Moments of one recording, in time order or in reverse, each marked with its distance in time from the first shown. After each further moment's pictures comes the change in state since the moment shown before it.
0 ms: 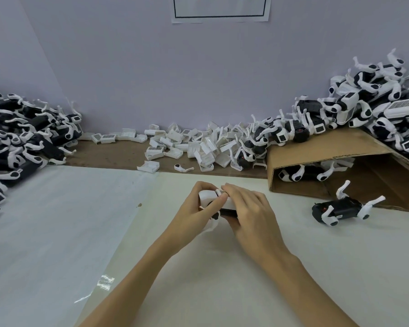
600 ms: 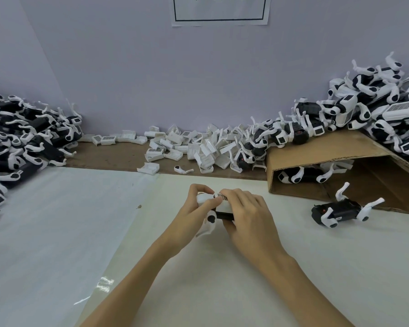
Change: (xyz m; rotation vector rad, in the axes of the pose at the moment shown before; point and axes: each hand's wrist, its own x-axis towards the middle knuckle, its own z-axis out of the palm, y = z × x) left_hand 0.005 -0.009 -0.004 -0.115 -0.026 -0.061; right_hand 0.001 -0.003 0.003 -0.063 -0.066 0.015
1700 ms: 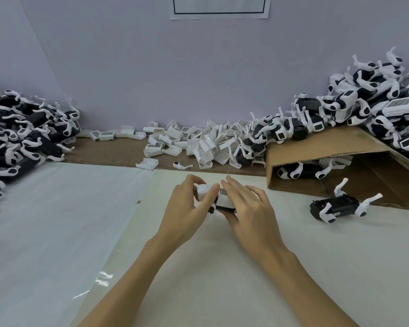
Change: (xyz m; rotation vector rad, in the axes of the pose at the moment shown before) left_hand -0.002 0.006 0.000 0.441 0.252 0.166; right_hand -0.001 0.004 -0.004 0.048 0.062 -0.025
